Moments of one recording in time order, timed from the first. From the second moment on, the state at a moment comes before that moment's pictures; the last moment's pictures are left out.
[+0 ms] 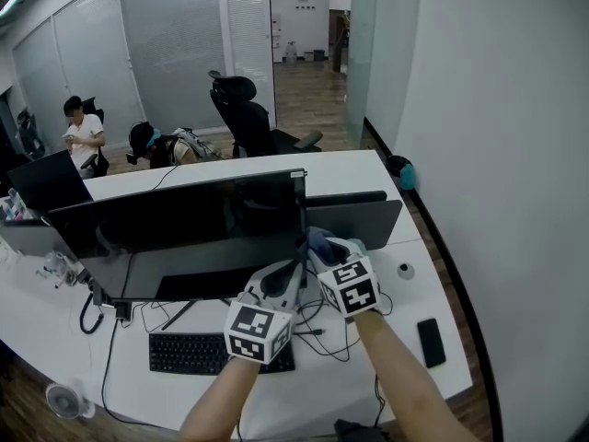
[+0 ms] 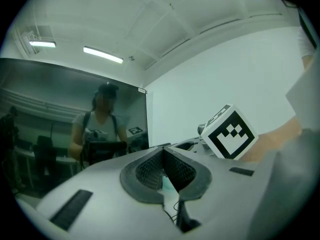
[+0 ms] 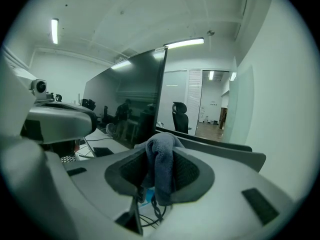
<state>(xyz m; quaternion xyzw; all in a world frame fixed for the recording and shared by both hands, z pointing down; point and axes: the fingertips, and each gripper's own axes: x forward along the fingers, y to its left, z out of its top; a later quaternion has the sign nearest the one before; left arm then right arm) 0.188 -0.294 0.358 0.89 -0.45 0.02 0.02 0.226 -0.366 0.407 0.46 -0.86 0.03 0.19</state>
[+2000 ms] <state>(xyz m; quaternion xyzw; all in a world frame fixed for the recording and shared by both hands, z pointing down) 0.177 -0.309 0.268 0.89 -0.46 -0.02 -0.05 0.224 -0.390 0.269 0.43 -0.89 -0.11 0.11</state>
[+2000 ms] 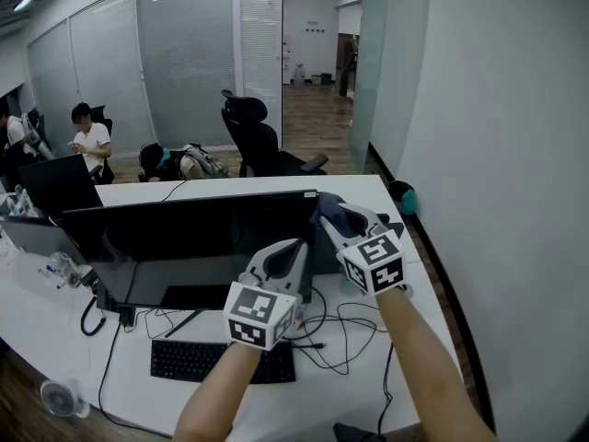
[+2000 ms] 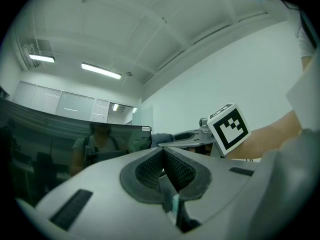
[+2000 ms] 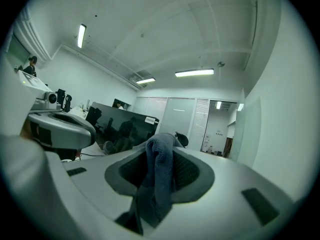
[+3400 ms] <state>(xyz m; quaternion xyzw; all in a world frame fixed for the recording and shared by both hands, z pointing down) 0.142 -0.295 0.282 0.86 -0.51 -0.03 -0.03 0.197 -0.394 0.192 0.37 -0.87 -0.25 0.20</state>
